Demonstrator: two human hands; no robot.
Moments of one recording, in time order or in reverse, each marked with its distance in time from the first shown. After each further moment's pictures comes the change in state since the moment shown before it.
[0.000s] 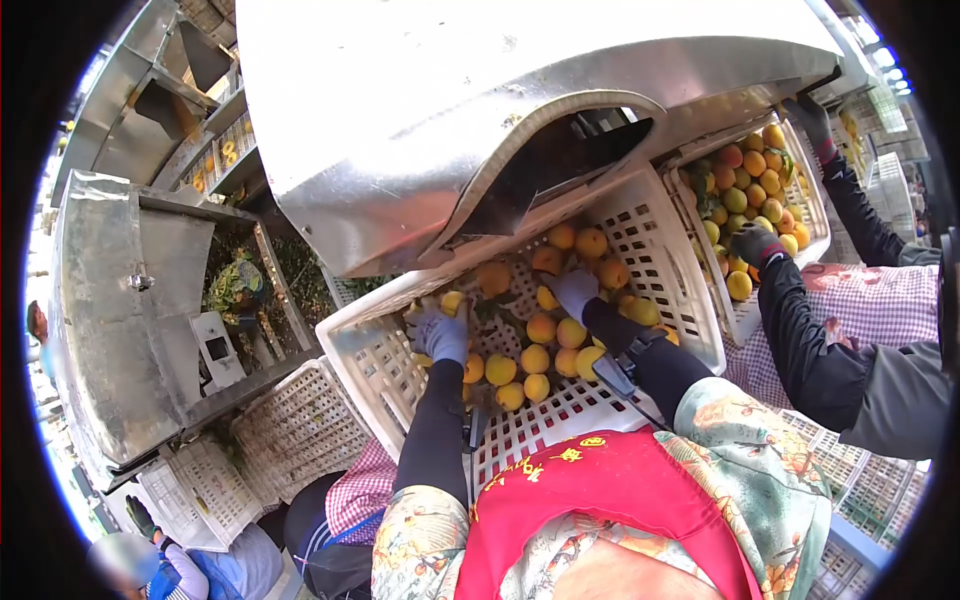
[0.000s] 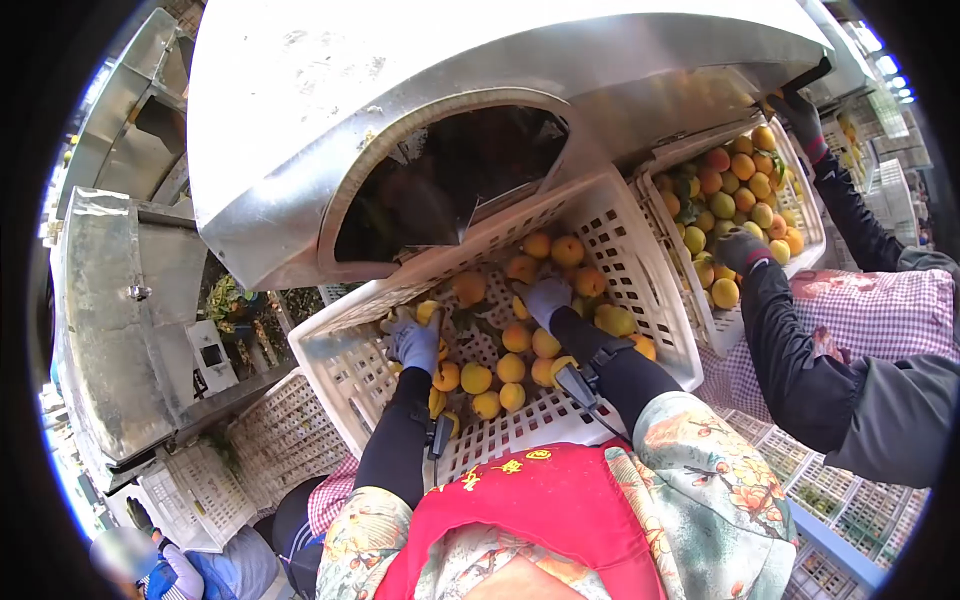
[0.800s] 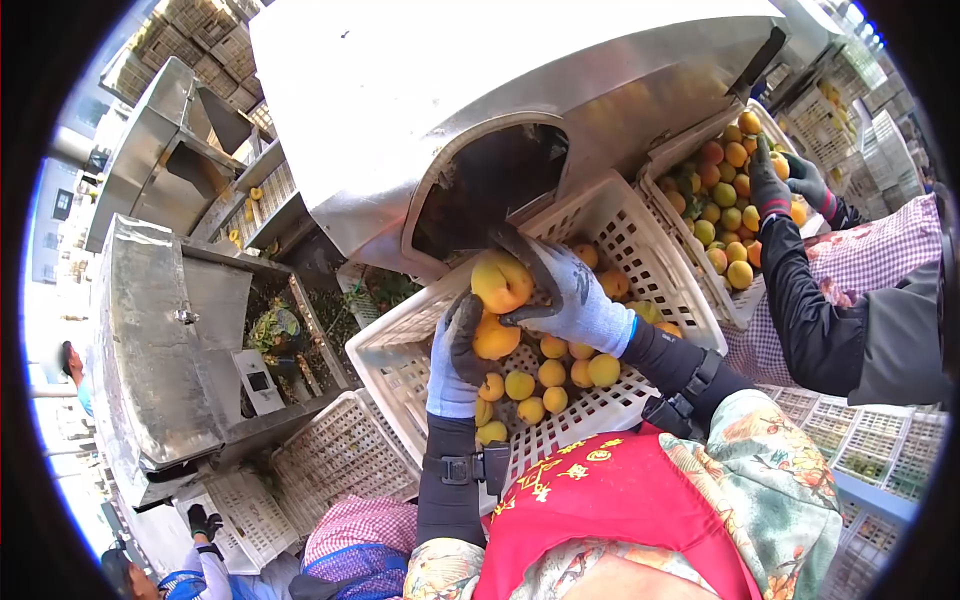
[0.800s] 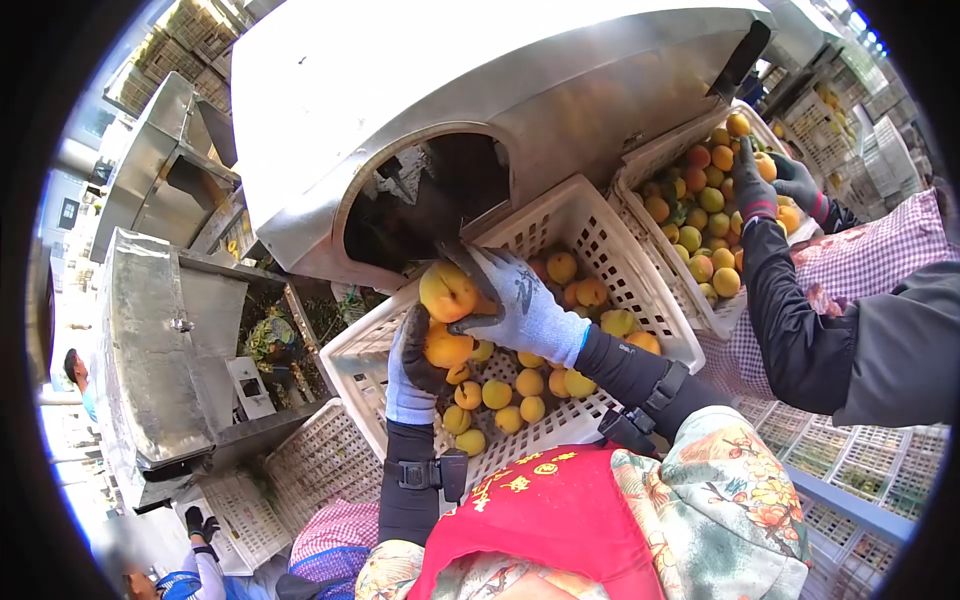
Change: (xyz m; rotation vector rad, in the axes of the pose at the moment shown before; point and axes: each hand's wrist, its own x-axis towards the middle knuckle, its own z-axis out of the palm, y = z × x) left_hand -0.067 0.032 -0.109 -0.933 -0.117 1.115; right_hand -0.105 -0.094 -0.238 0.647 0.421 -0.800
